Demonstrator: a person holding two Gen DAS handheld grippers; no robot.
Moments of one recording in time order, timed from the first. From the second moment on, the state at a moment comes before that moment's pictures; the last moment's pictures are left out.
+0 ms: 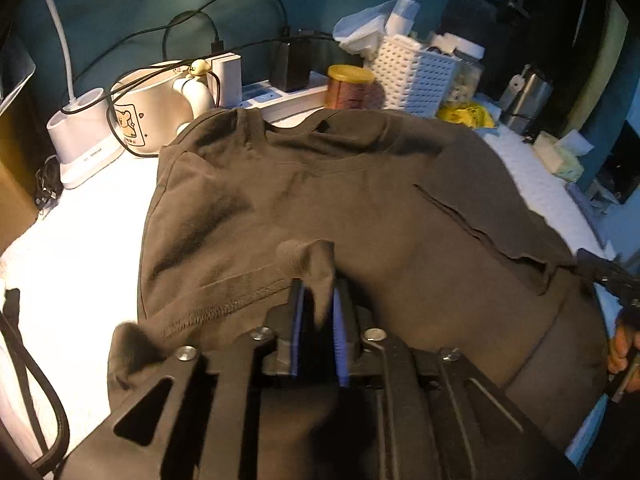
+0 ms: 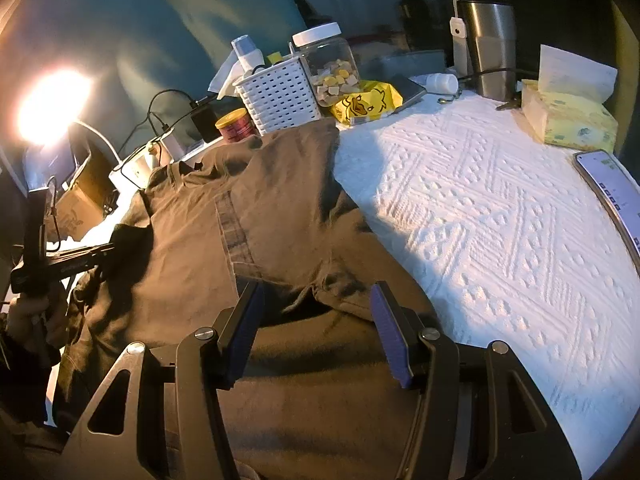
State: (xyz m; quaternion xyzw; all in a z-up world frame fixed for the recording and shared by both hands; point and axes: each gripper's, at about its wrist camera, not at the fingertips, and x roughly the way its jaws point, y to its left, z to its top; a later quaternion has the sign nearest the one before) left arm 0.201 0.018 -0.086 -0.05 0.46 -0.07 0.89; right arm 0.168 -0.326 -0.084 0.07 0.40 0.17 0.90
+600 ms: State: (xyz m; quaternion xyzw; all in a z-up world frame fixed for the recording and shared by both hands) left arm 0.153 0.106 -0.077 -0.07 0.43 0.00 0.90; right arm 0.156 -0.311 -0.079 0.05 0.40 0.18 0.90
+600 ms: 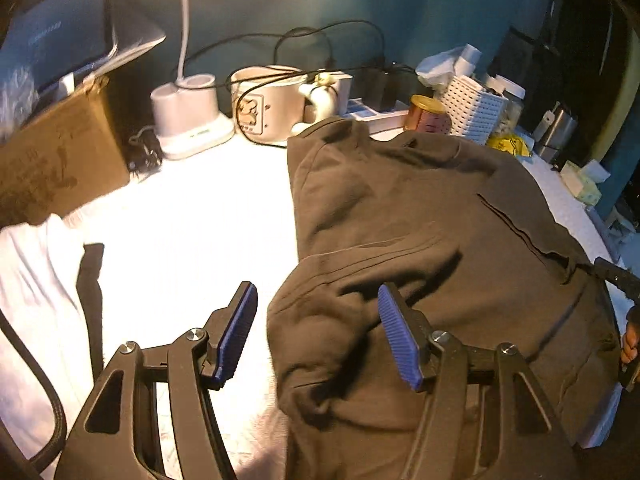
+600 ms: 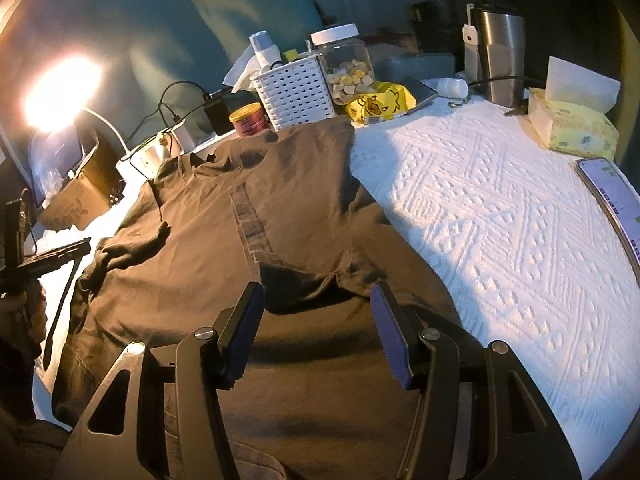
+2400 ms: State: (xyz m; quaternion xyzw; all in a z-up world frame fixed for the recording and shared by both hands) left arm 0.122 0.019 -0.096 -0.03 0.48 -0.24 0.84; right arm 0.152 -0.300 -0.079 0.05 0.41 0.17 0.89
